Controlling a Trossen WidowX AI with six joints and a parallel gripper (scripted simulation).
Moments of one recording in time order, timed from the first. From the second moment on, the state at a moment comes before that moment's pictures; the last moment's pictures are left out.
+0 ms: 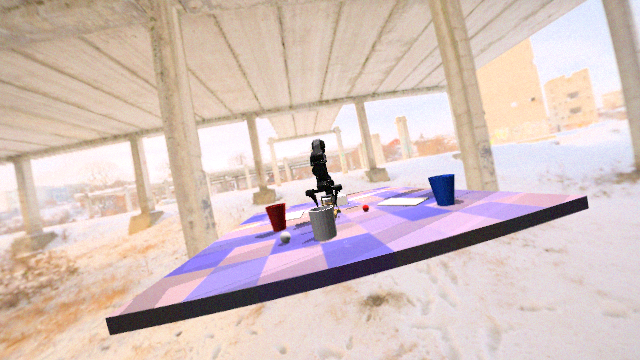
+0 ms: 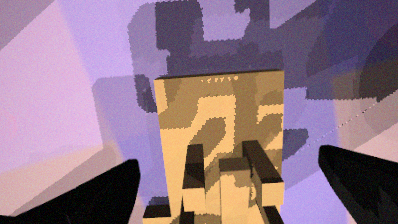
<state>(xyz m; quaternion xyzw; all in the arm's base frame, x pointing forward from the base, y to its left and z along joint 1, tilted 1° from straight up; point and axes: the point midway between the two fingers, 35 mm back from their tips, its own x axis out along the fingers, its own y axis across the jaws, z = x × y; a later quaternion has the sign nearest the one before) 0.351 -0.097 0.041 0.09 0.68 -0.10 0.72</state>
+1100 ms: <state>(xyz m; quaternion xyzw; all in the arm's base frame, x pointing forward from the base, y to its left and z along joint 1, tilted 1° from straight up) 0.350 -0.098 0.018 0.09 0.69 -0.10 0.72</state>
